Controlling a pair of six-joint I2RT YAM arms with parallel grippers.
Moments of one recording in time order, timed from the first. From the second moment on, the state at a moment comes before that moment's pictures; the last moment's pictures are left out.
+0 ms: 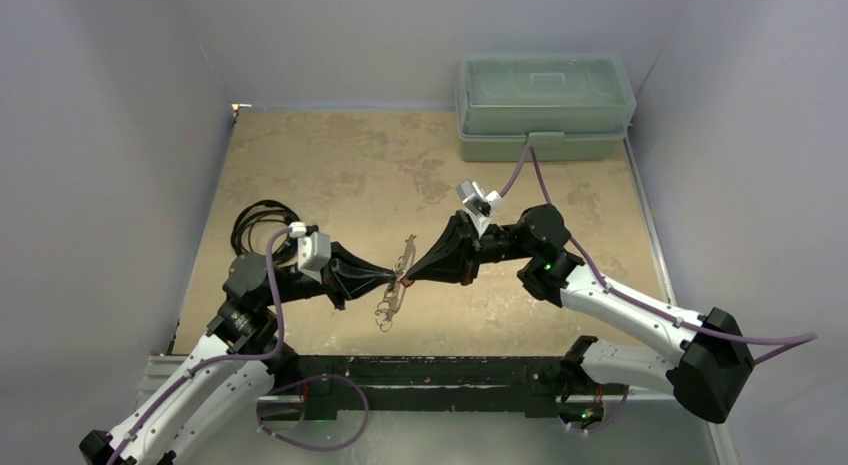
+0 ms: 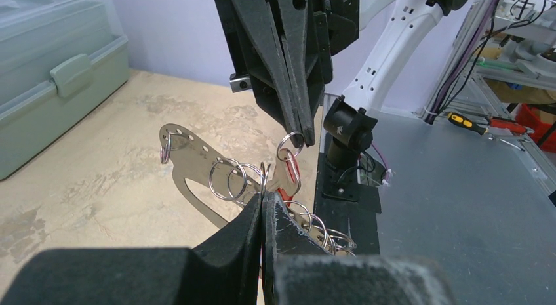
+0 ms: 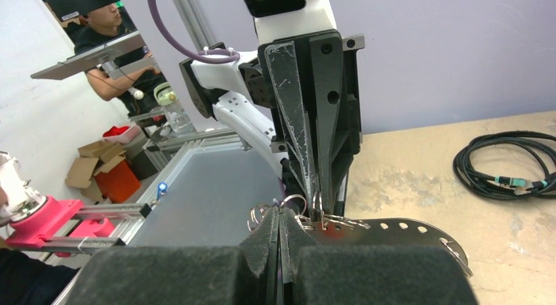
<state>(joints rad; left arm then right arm) -0.60 0.49 0.50 0.19 0.76 -0.26 0.81 1.11 0.73 0.70 -0.94 0.57</state>
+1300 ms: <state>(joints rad) -0.60 0.47 0.50 0.15 0.73 -0.25 0.82 1.09 0.70 0.68 -0.85 0.55</state>
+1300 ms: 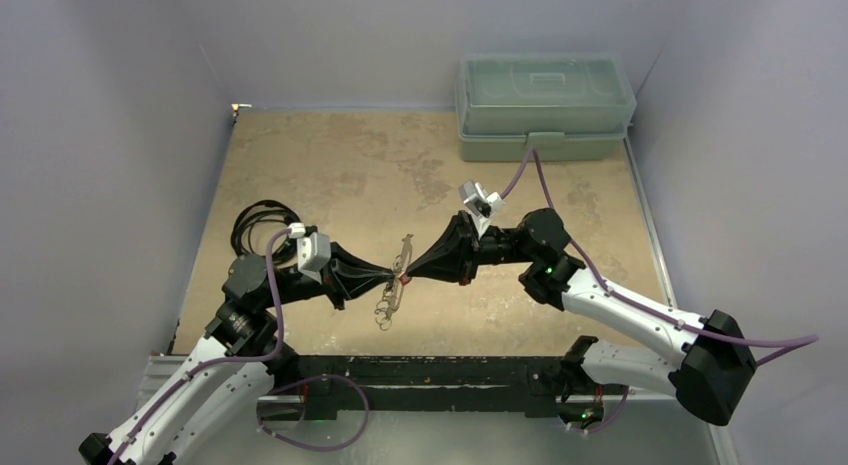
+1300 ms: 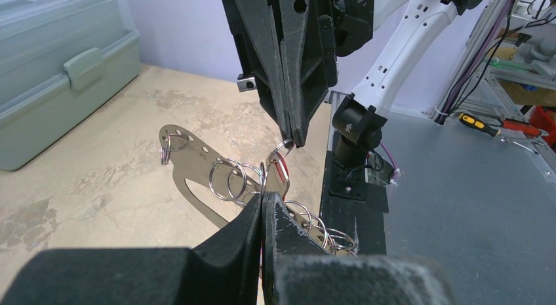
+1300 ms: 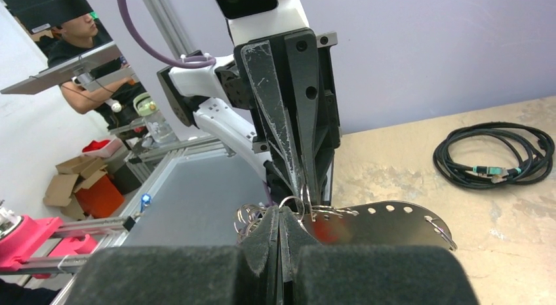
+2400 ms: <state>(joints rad) -0.60 0.47 0.50 0.15 0.72 -0.25 0.82 1.15 0.70 0.74 -0.83 0.59</state>
